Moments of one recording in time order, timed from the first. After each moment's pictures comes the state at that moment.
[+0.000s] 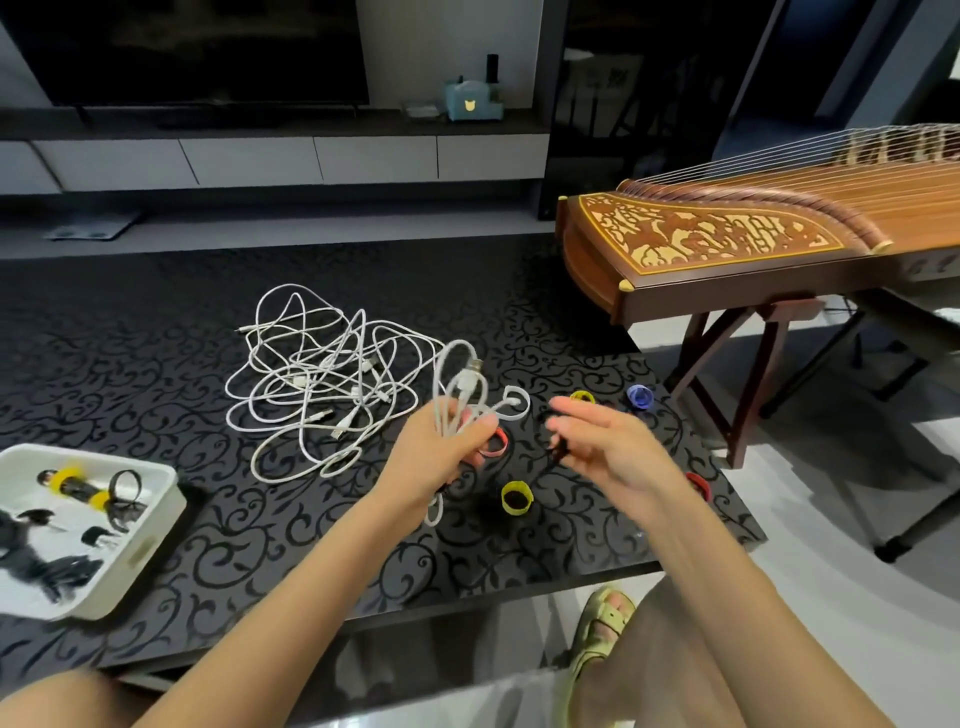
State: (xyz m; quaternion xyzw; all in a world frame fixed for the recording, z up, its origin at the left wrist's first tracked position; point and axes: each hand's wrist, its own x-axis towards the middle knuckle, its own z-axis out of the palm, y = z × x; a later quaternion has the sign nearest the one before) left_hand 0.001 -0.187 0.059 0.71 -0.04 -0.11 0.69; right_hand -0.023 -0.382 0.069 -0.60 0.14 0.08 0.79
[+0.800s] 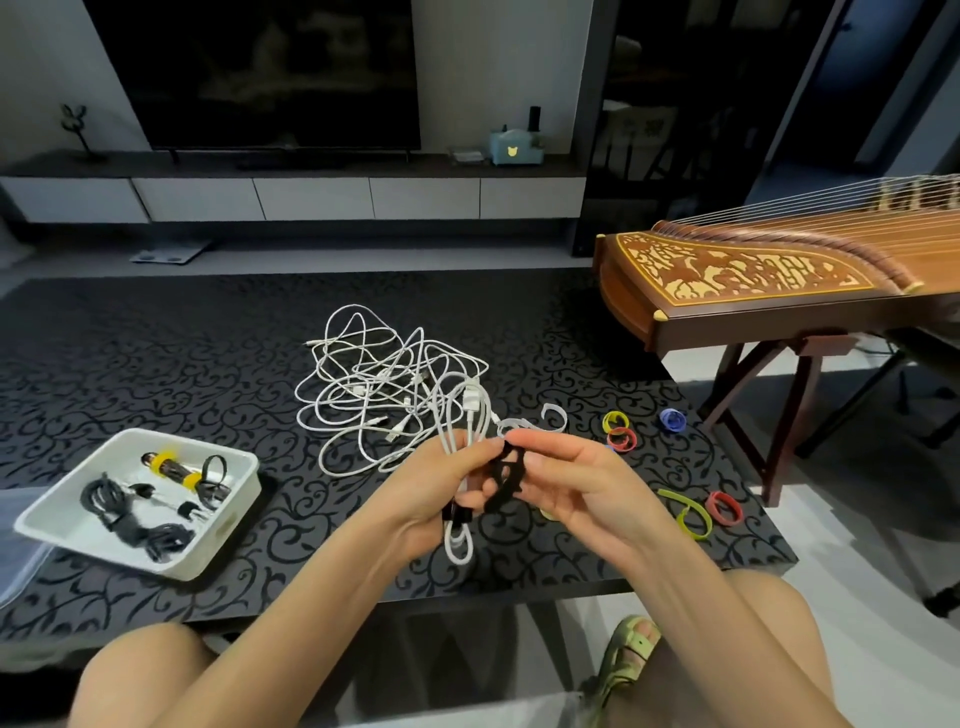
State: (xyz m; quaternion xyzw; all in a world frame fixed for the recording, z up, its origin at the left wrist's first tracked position) left_hand -0.057 -0.148 0.111 0.56 0.02 -0.24 0.79; right_hand -0.077 -0.308 0.108 -0.51 -0.02 0.16 0.84
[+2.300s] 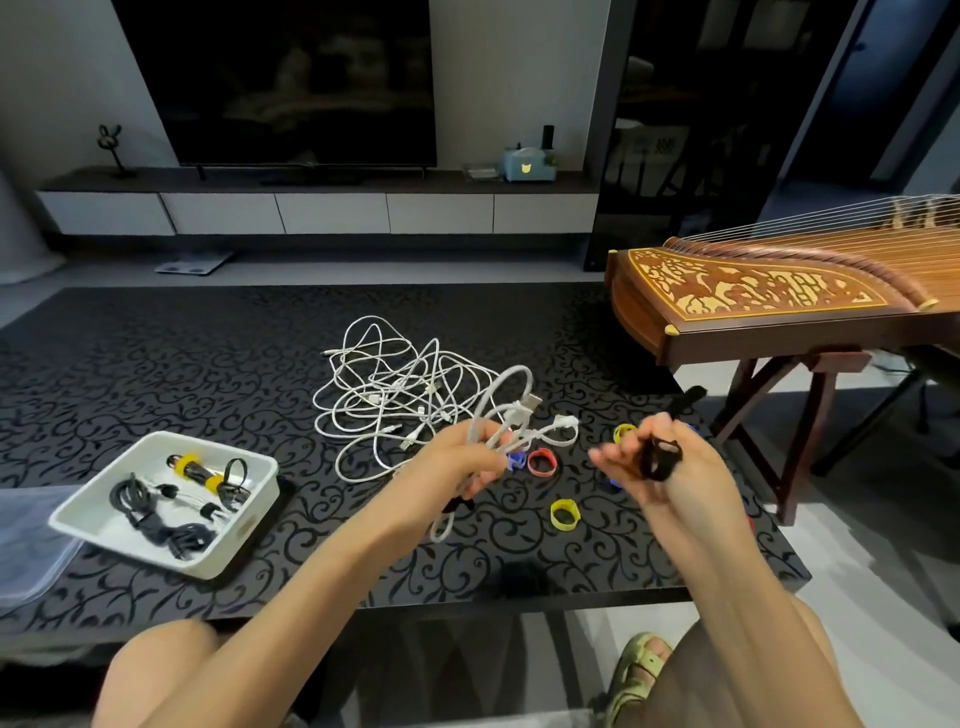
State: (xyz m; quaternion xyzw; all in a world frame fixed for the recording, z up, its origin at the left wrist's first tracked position) left_hand -0.063 -0.134 0.132 0.72 -0.15 -0.19 0.66; right_hand -0.083 -0.336 0.123 -0.50 0.09 -0.08 0.86
